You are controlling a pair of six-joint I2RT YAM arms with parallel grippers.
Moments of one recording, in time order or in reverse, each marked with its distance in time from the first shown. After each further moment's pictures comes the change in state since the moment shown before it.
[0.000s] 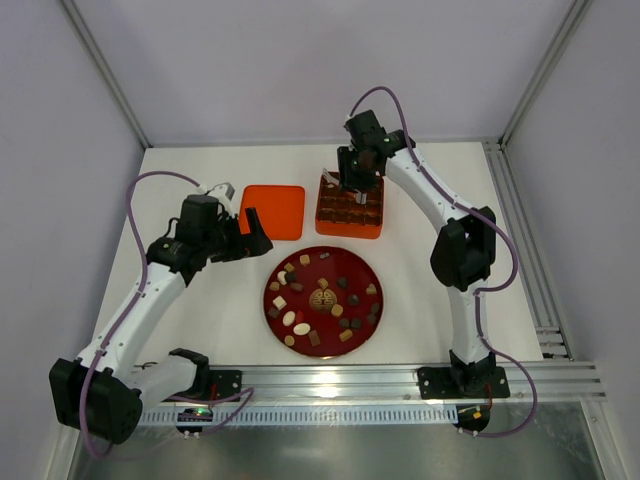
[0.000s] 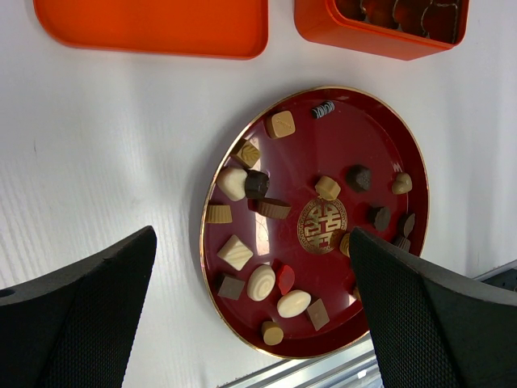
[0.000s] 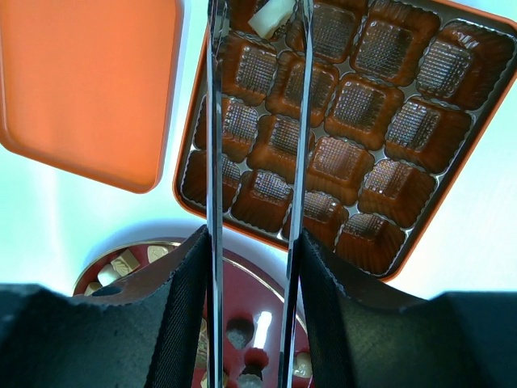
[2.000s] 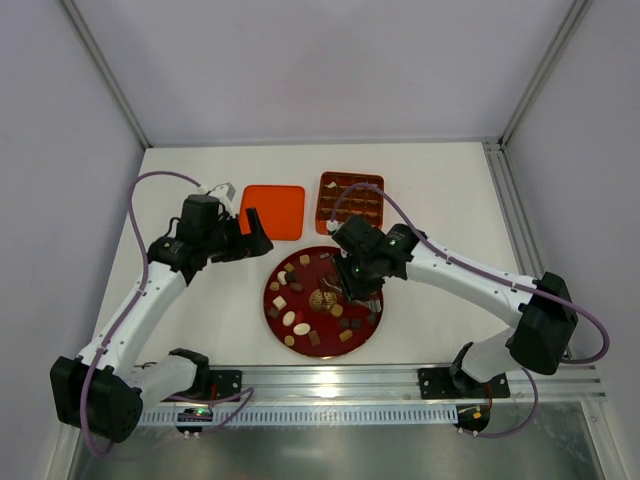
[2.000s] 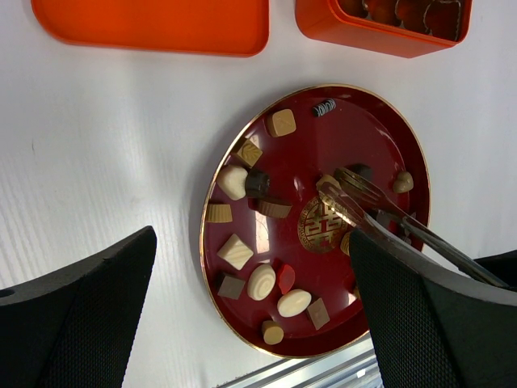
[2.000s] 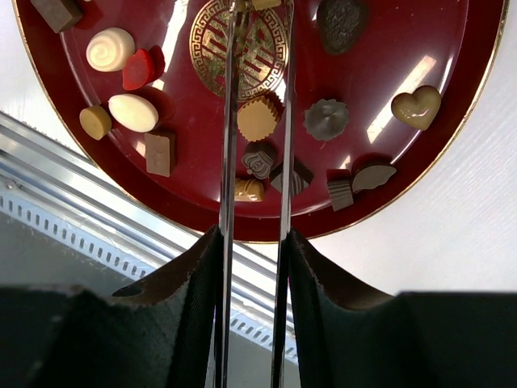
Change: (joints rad) left arm 0.000 0.008 0.000 -0.001 0.003 0.000; right arm 0.433 -0.677 -0.877 0.006 -0.005 0.120
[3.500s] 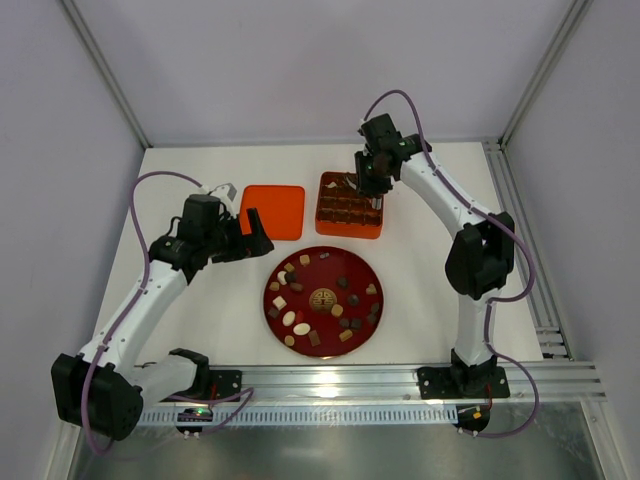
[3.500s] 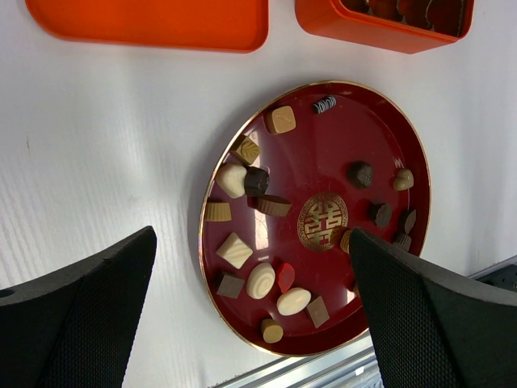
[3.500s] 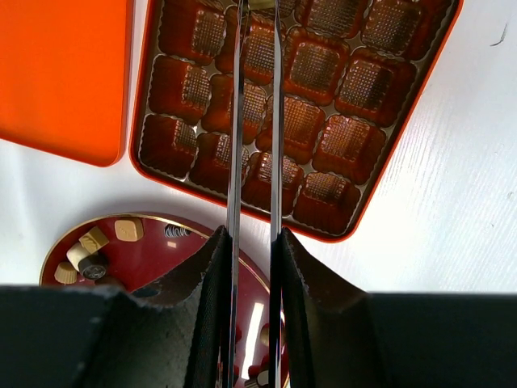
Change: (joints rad) left arm 0.000 0.011 0.000 0.000 0.008 0.000; right arm -0.480 0.550 0.711 0.007 0.008 -0.156
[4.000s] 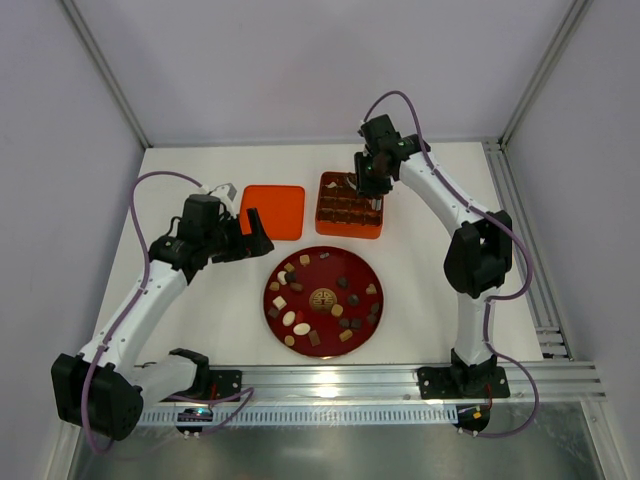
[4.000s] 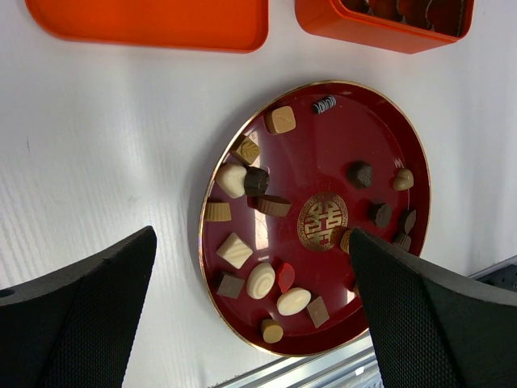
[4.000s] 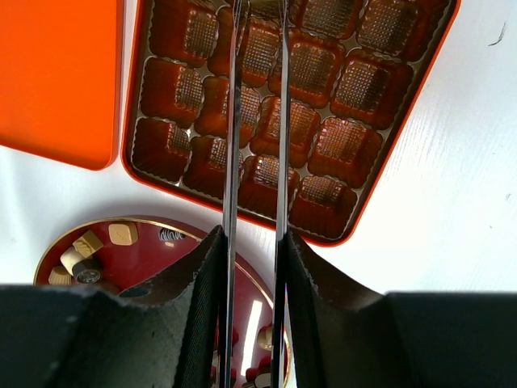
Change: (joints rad) left arm 0.000 0.000 0.000 0.000 0.000 0.000; right arm 0.000 0.017 0.004 0.000 0.006 -0.002
